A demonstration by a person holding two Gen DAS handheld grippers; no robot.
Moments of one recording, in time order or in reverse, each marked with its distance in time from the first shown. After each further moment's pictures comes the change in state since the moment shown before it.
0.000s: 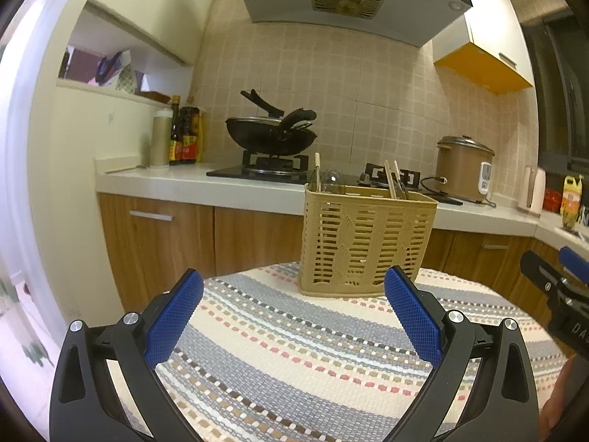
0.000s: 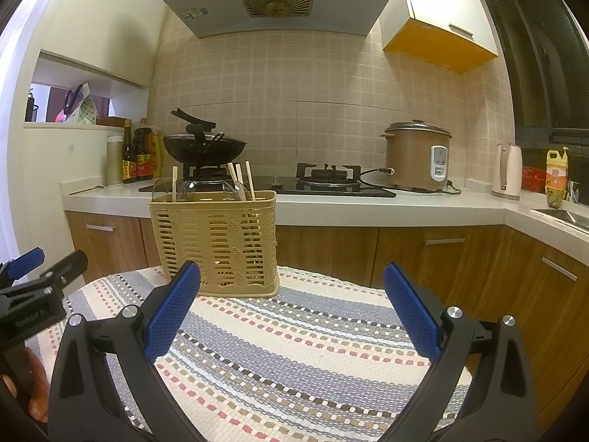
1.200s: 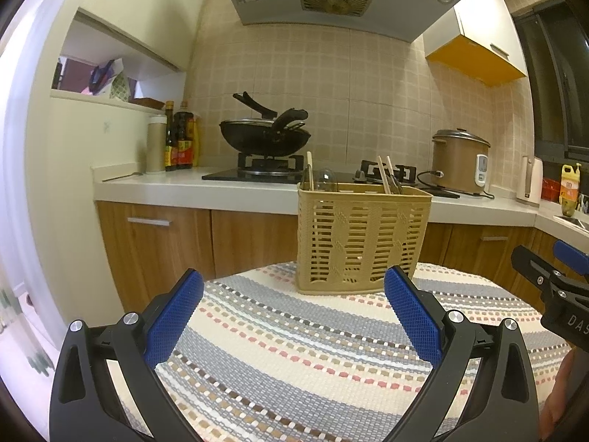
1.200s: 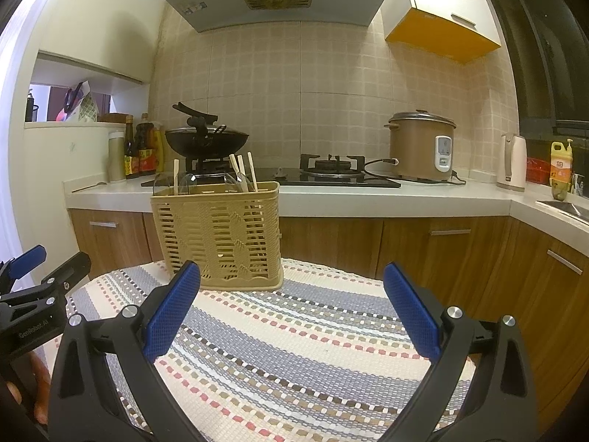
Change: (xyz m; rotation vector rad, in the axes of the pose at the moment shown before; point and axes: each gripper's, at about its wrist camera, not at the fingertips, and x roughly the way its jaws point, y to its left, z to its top) left arm 0.000 -0.006 0.001 0.031 0.004 -0.005; right arm 0.006 -0.001 -0.001 0.009 0.033 0.009
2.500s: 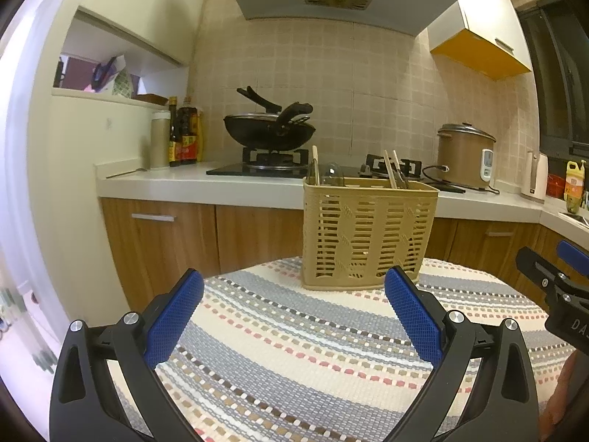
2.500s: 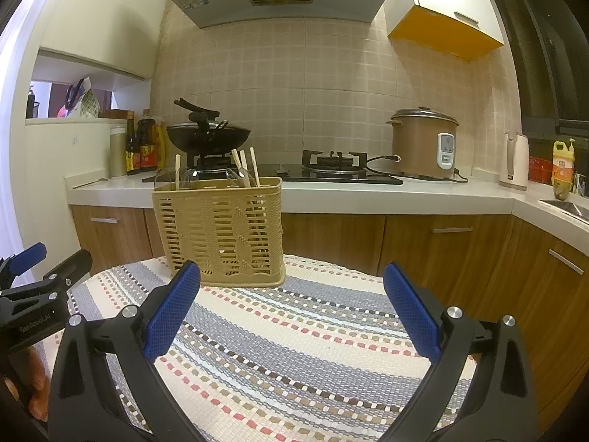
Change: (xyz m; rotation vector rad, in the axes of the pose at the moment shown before) left arm 0.002 0.000 0.000 0.007 0.018 0.026; right arm 0.001 0.000 -0.001 0.006 0.011 0.009
